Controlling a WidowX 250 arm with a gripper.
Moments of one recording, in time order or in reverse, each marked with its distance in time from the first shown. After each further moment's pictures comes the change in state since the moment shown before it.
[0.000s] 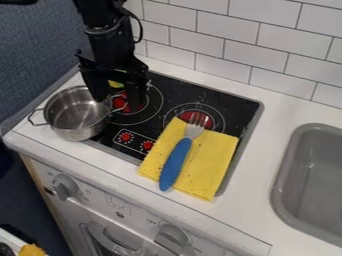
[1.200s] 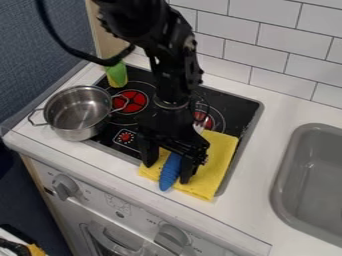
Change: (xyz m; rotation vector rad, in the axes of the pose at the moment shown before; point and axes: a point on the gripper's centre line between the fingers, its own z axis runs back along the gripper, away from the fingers) arm -0.028 -0.089 -0.066 0.009 0.164 -0.073
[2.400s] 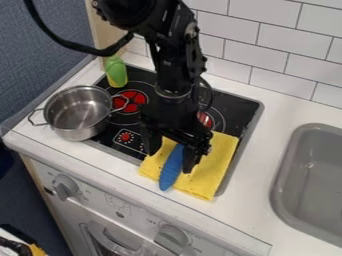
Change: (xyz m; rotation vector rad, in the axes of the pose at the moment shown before) arm 0.002 -0.003 0.022 0.005 -0.070 -0.050
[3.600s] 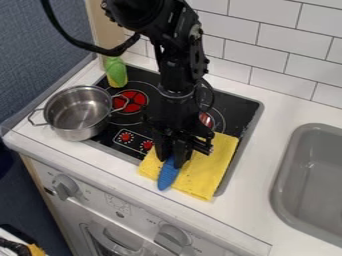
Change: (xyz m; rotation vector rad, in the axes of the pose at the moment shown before) arm 0.005 0.004 -0.009 0.005 0.039 0.009
